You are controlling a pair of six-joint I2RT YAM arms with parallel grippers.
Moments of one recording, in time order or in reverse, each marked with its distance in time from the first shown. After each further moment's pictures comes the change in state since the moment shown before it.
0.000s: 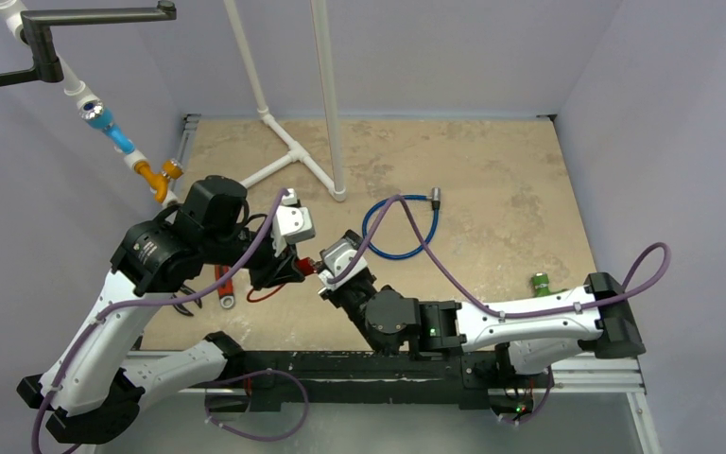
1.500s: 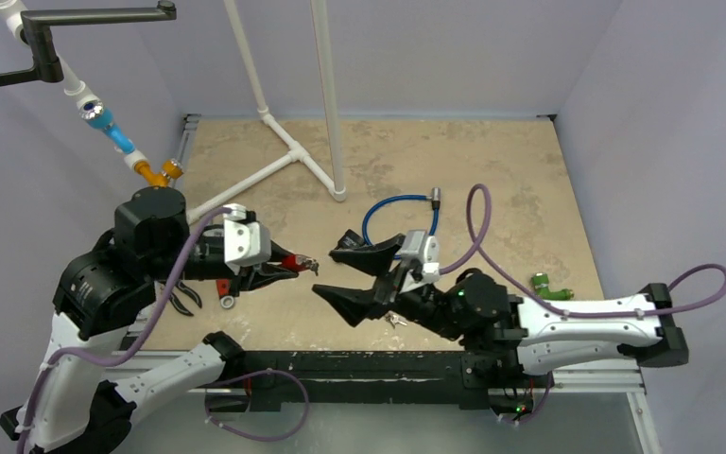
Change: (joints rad) left arm 0.000 -0.116 0.119 0.154 0.158 0.028; right arm -0.056 -0.254 -0.174 0.257 -0.631 0.215
